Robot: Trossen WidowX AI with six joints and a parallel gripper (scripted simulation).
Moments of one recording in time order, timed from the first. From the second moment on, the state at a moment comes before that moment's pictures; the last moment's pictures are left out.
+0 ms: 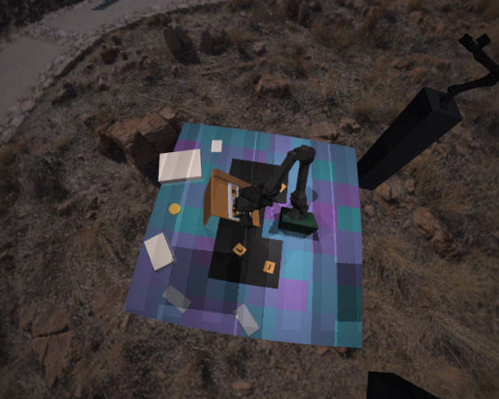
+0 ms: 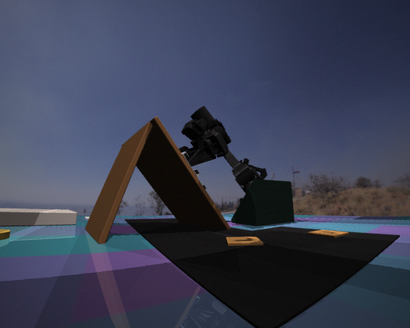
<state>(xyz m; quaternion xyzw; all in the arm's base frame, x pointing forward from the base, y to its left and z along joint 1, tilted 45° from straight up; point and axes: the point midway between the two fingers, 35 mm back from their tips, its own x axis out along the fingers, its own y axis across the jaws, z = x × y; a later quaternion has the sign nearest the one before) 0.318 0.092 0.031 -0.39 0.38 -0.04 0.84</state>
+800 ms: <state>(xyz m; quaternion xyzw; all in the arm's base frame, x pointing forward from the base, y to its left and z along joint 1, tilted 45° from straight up) 0.322 0.080 0.043 -0.39 0.38 -0.04 0.84</state>
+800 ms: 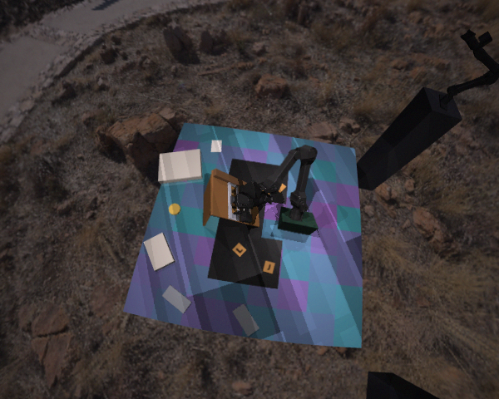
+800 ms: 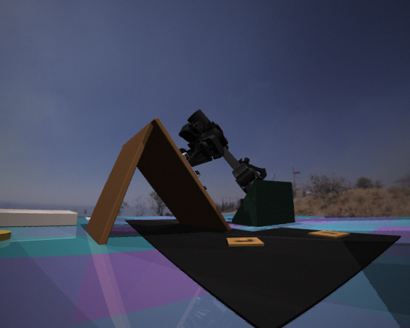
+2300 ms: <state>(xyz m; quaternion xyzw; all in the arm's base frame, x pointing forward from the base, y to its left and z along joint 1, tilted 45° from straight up) 0.329 0.058 0.064 -0.39 0.38 -0.05 0.84</state>
